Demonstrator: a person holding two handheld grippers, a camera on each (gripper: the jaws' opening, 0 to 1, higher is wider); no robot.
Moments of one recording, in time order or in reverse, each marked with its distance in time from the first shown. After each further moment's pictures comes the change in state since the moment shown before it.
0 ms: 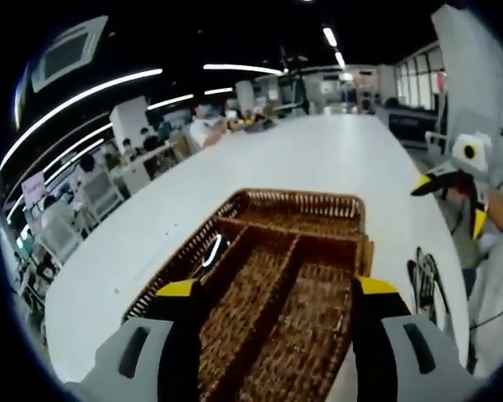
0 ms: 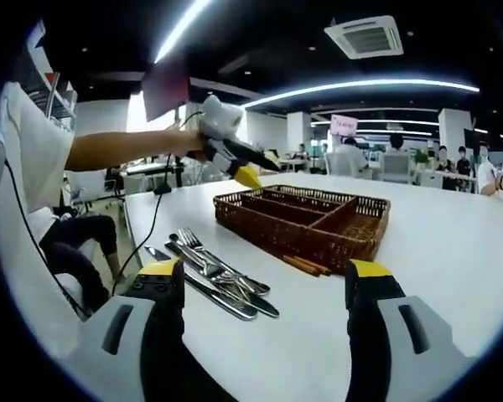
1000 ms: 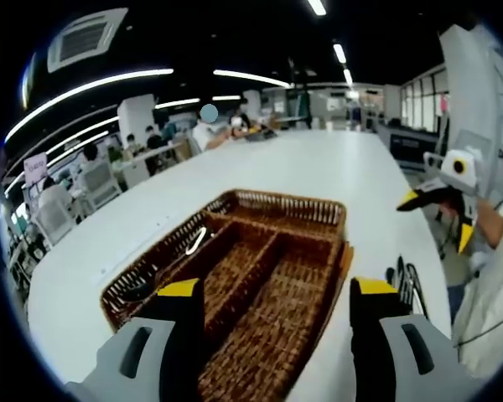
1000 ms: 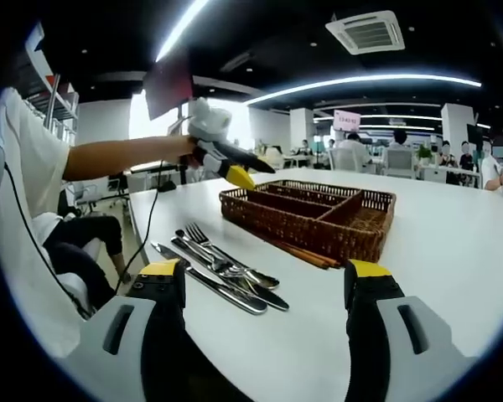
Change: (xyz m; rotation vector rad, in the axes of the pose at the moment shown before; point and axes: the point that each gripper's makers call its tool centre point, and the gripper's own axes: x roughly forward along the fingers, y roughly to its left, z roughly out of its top) left arm -0.012 -0.026 -0.013 -0.108 -0.076 -0.012; right arm 0.002 0.008 -0.008 0.011 0.021 0.023
